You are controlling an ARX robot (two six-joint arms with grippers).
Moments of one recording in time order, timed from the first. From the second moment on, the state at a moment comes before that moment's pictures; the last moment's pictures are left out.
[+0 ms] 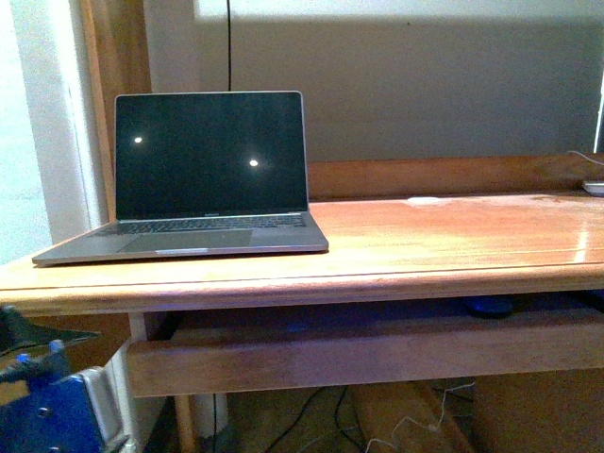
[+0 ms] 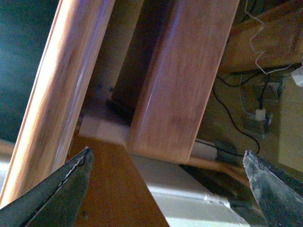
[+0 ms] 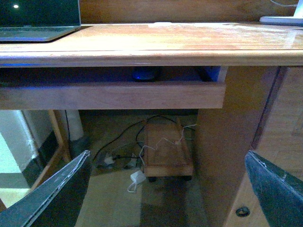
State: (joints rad) left arm -0.10 1.86 0.56 1.18 0.38 1.25; right arm 0.00 0.00 0.02 0.00 0.00 0.00
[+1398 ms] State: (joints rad) left arm -0.40 1.07 0.20 0.81 -0.24 0.02; right arm 0.09 0.14 0.10 -0.15 0.44 0.09
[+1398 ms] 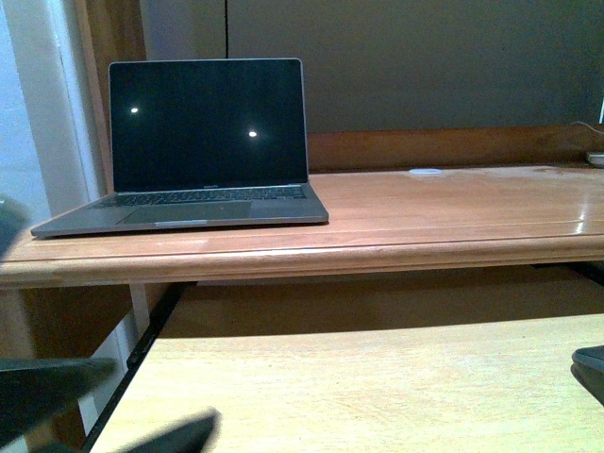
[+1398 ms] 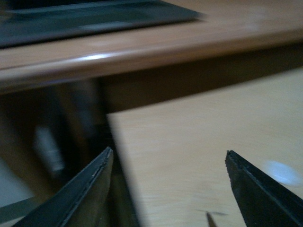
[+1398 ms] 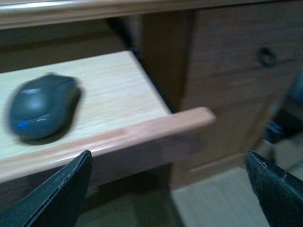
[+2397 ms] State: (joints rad) left arm -0.01 0.43 0.01 0.43 0.00 0.01; right arm 0.16 1.21 0.65 0.03 0.25 -0.18
